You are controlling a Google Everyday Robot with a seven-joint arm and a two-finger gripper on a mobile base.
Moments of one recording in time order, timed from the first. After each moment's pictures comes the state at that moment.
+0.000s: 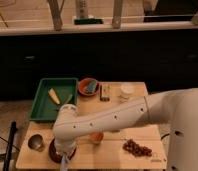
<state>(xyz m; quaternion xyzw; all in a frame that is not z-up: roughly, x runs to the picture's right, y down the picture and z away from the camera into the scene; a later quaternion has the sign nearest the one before) -0.144 0.303 0.683 -0.23 -0.33 -0.59 0.70</state>
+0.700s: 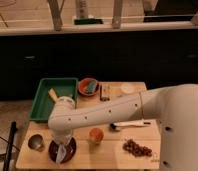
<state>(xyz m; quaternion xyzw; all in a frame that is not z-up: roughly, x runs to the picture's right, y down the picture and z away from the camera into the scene) -0.187 0.260 0.697 -0.19 -0.32 -0.60 0.70</state>
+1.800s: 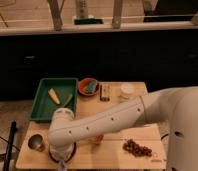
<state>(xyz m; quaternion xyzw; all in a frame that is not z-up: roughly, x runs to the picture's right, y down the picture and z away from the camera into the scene) -0.156 0.311 0.663 -0.22 -0.34 -0.62 0.67</state>
